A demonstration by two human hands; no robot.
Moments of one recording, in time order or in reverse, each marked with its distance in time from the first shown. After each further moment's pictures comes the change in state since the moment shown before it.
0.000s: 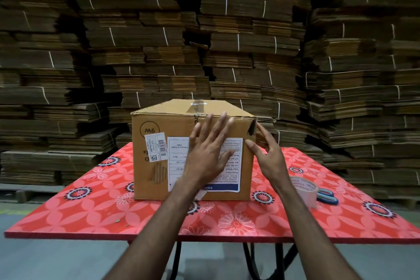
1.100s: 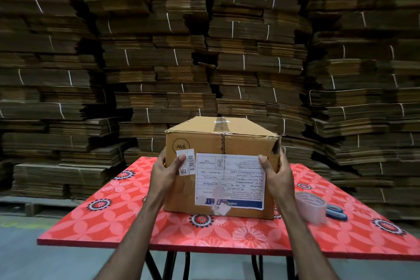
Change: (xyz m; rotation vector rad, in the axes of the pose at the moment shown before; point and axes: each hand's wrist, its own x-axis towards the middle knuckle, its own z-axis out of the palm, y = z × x) left_hand -0.059 -0.100 -0.040 -1.192 0.206 -0.769; right_hand -0.020 -0.016 0.015 0.045 0.214 0.139
